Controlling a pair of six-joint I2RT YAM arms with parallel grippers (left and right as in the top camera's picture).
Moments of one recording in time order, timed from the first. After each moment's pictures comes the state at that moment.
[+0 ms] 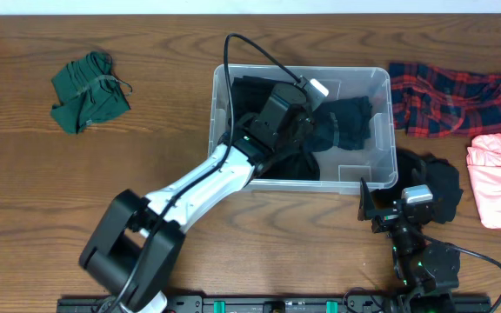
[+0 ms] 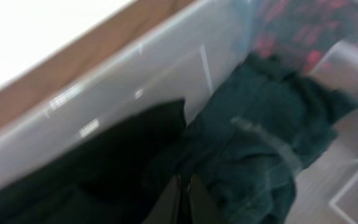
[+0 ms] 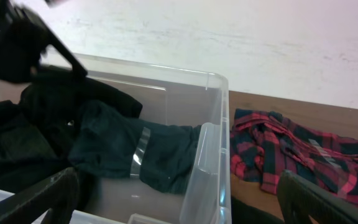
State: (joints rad) left arm -0.69 1.80 1.19 -0.02 -0.06 0.08; right arm 0.13 0.01 0.01 -0.07 -0.04 -0.04
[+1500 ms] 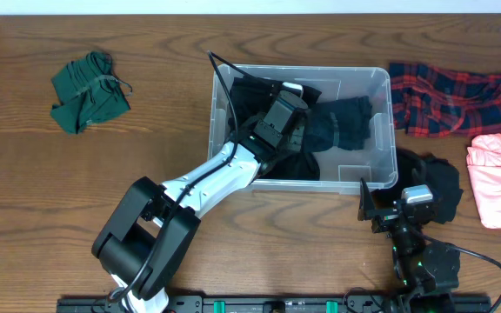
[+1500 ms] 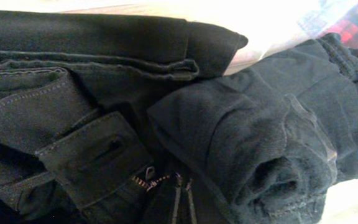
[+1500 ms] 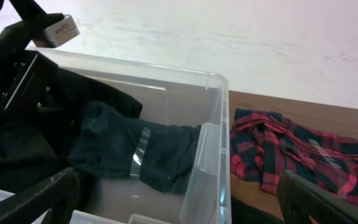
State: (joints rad) left arm -0.69 1.87 1.19 -0.12 -0.14 -0.39; right arm 0.13 0.01 0.01 -0.07 -0.04 -0.04
